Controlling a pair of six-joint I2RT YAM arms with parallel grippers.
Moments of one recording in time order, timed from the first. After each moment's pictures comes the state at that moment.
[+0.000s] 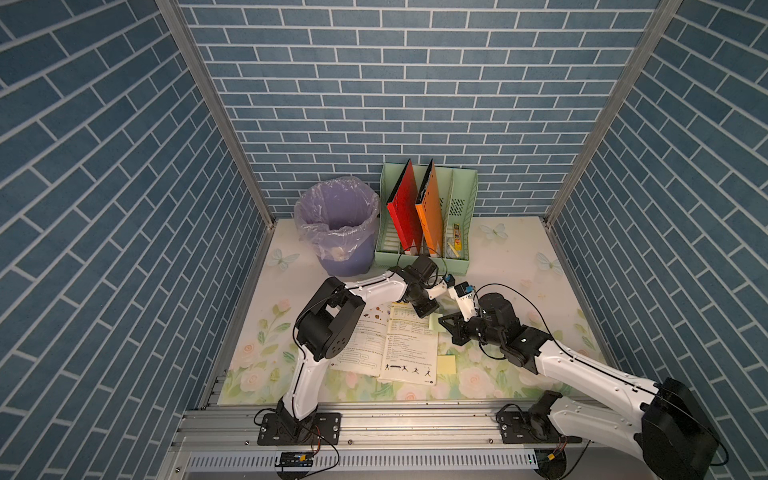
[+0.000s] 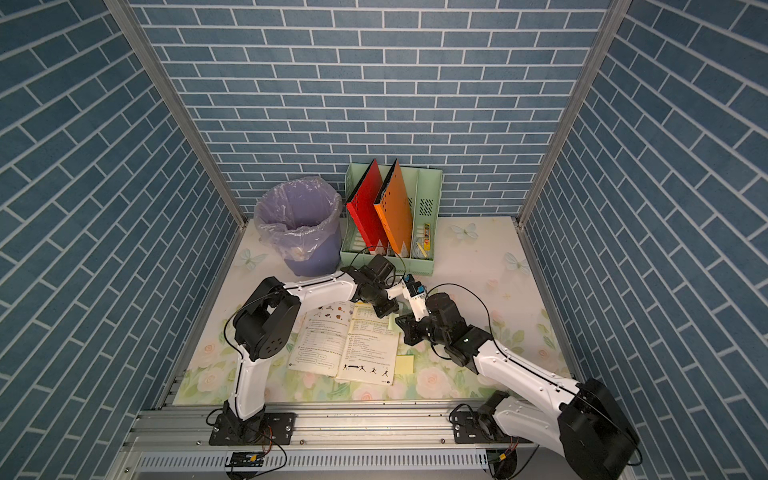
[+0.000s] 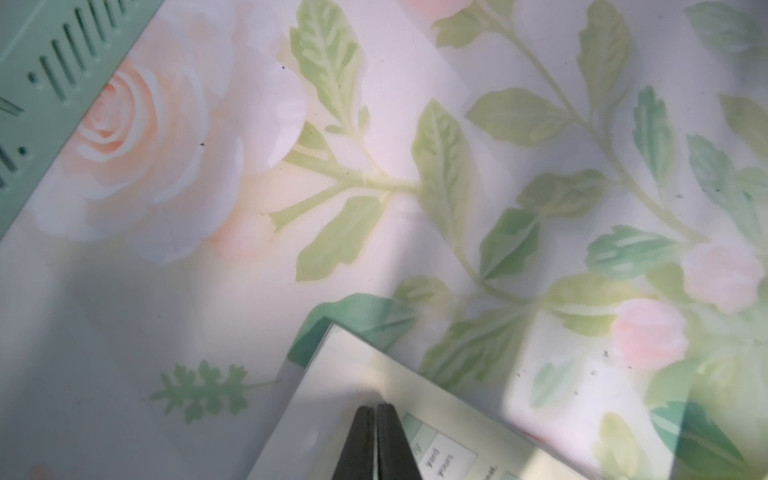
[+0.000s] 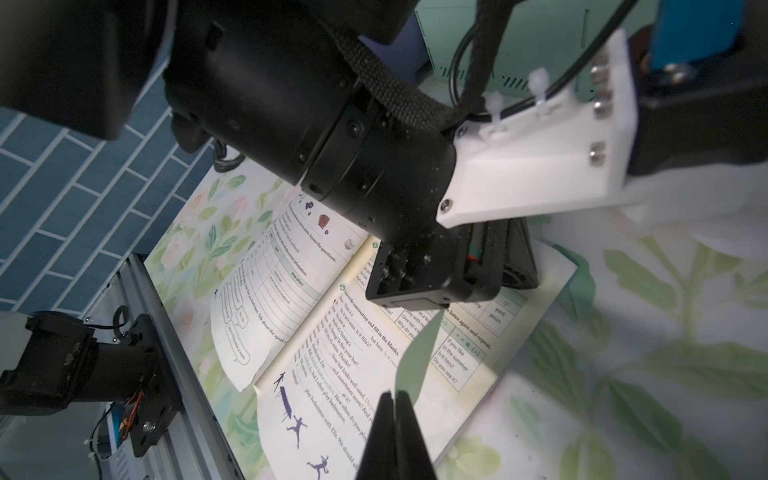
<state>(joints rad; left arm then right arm) -0.74 2.07 1.47 -0.52 0.31 0.35 0.75 1.05 0.54 -0.05 -0.29 0.37</state>
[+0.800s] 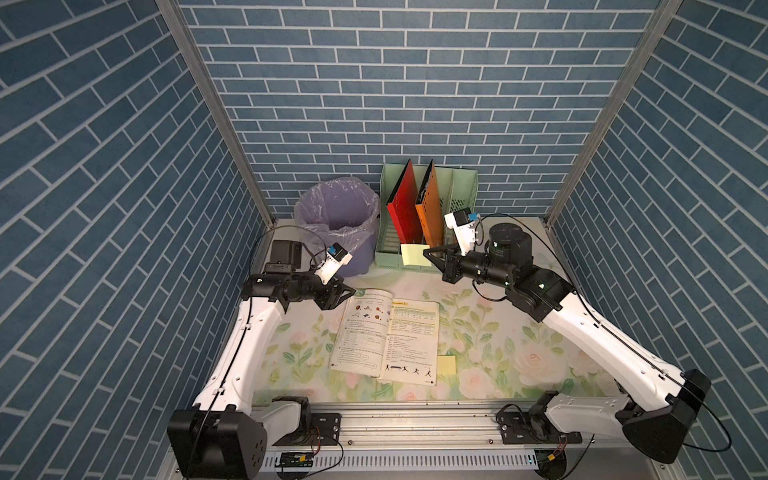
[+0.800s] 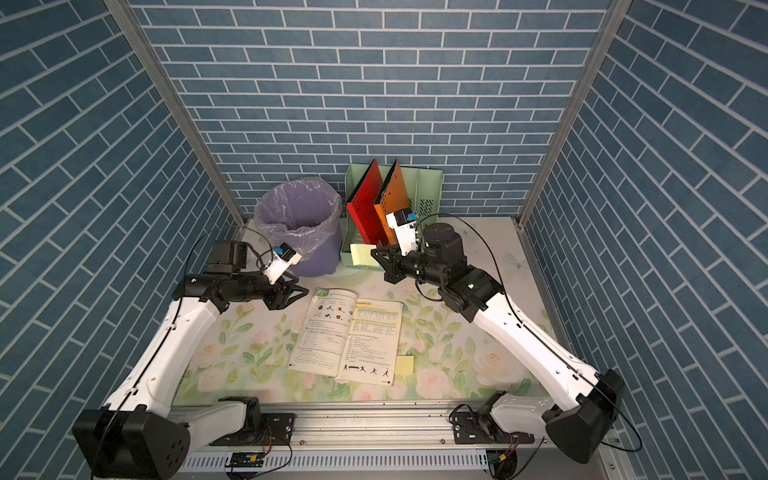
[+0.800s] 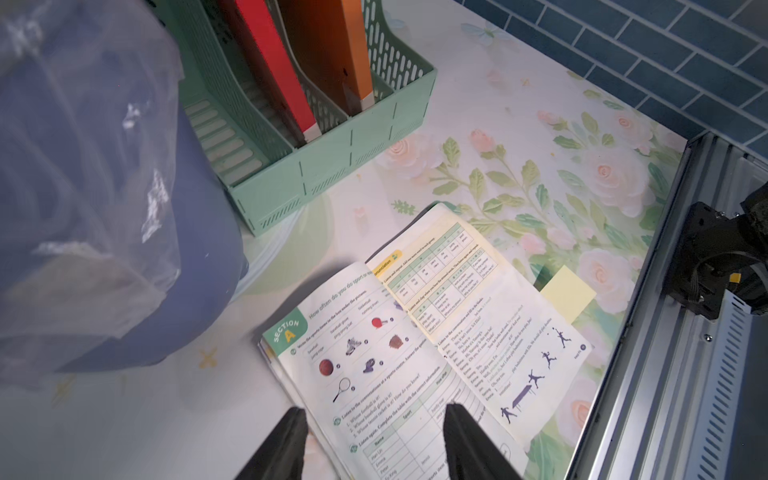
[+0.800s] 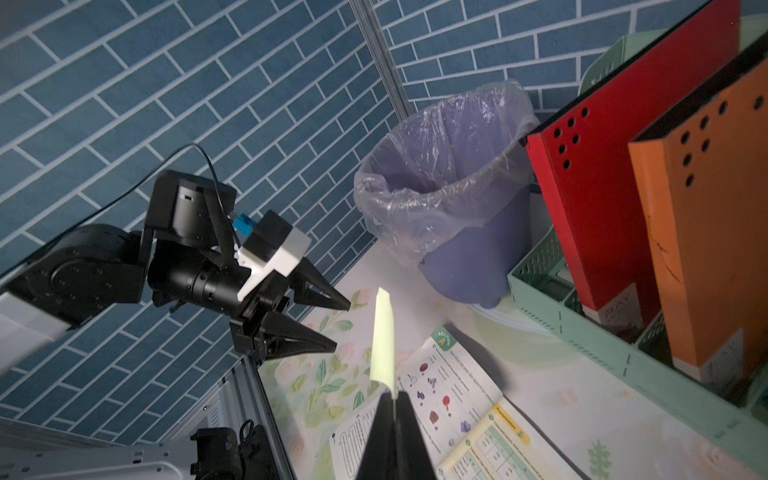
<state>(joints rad) 0.03 1.18 1.10 -0.92 0.68 0.59 0.75 1.36 1.45 -0.35 -0.34 0.34</state>
